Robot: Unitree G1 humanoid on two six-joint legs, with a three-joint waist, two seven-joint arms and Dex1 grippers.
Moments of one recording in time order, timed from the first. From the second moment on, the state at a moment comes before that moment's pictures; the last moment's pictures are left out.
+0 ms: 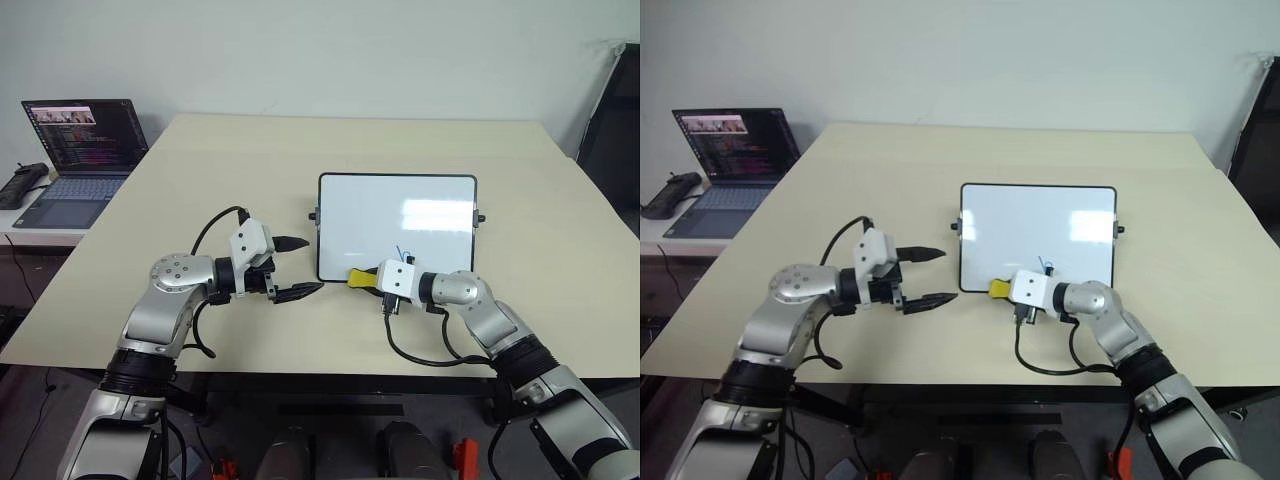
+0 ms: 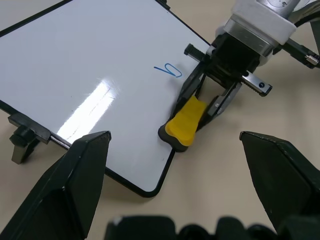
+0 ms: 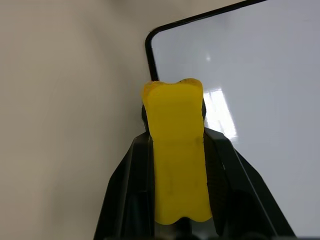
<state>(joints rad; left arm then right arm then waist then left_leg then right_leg) -0.45 0.60 -0.08 0.08 -0.29 0.17 -1.11 -0.56 -0.45 0.42 0.33 -0.19 -0.08 0.76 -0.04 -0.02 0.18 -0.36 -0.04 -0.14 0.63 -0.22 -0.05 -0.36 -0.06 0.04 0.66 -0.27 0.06</state>
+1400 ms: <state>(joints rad) -0.52 0.62 -0.05 0.07 -0.31 0.22 -1.13 -0.18 -1.11 -0.21 -0.27 0.33 0.49 1.12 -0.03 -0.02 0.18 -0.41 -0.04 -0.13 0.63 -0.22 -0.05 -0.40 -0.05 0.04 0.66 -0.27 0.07</state>
